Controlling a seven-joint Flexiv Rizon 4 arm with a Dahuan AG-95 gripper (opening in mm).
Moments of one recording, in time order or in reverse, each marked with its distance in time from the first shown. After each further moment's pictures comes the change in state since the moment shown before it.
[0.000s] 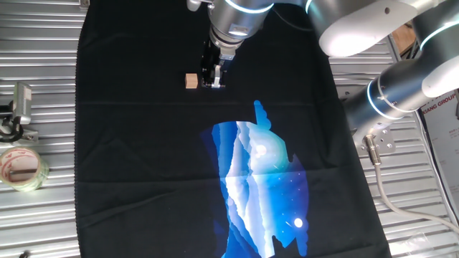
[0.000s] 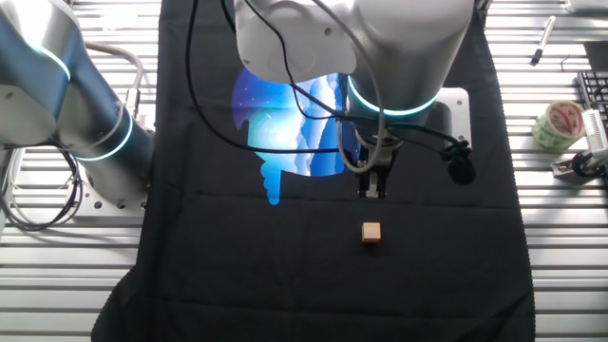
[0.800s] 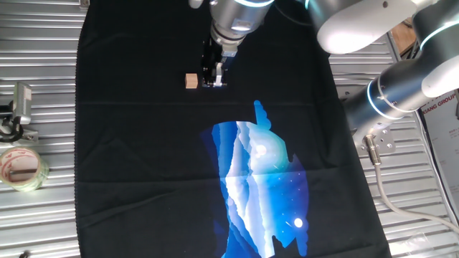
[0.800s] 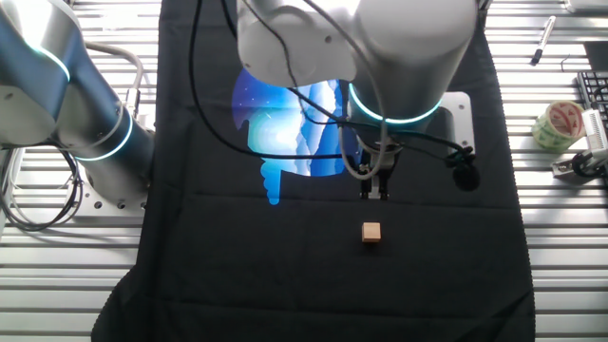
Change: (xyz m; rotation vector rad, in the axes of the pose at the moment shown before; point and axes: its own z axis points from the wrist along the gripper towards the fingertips) arm -0.001 0.001 0.001 0.000 0.012 0.003
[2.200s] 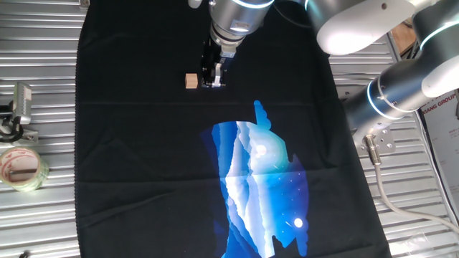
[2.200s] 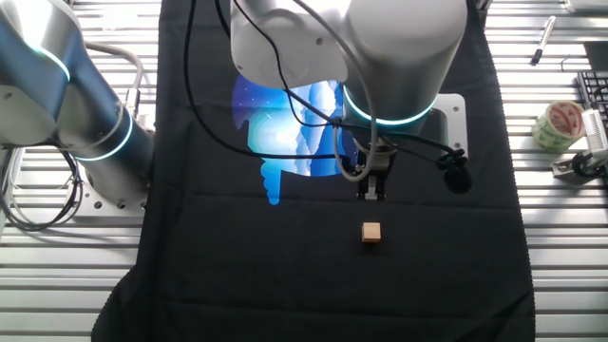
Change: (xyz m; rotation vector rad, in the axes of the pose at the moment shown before) arm 0.002 0.000 -0.001 -0.014 -0.022 0.010
